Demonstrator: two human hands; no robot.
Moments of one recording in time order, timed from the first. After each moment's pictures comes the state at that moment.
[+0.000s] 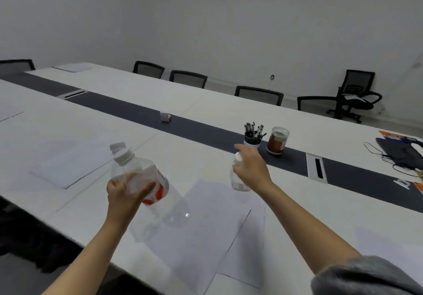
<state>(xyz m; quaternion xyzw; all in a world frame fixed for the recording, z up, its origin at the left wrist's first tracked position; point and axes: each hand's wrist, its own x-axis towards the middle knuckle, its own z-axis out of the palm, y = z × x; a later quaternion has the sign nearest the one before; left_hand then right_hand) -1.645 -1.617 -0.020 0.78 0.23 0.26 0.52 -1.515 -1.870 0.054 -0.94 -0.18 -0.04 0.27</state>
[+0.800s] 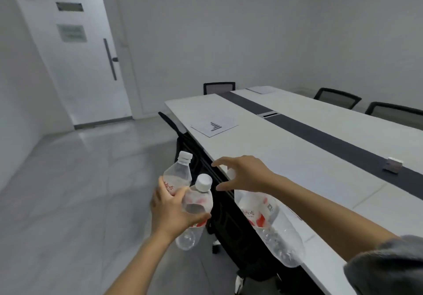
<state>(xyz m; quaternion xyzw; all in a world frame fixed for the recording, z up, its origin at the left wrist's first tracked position) -1.965 -1.184 0.000 0.83 0.50 0.21 0.14 -1.783 -1.267 0.108 -0.71 -0.69 0.06 0.13</state>
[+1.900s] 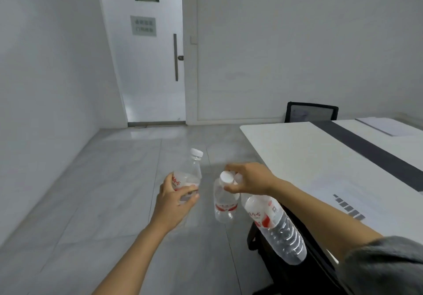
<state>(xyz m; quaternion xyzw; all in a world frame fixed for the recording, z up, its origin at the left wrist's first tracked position) -2.036 -0.489 0.004 0.74 0.52 0.33 0.28 -1.818 -0.513 0.086 -0.63 -0.76 0.10 0.09</state>
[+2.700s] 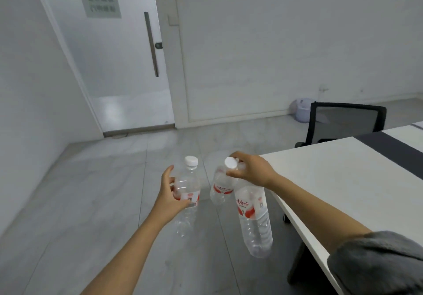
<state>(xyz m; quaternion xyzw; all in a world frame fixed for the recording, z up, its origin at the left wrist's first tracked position) -1.900 0.023 -0.017 0.65 0.48 0.35 0.47 -1.662 -0.006 0.042 -0.69 -0.67 0.17 0.20</state>
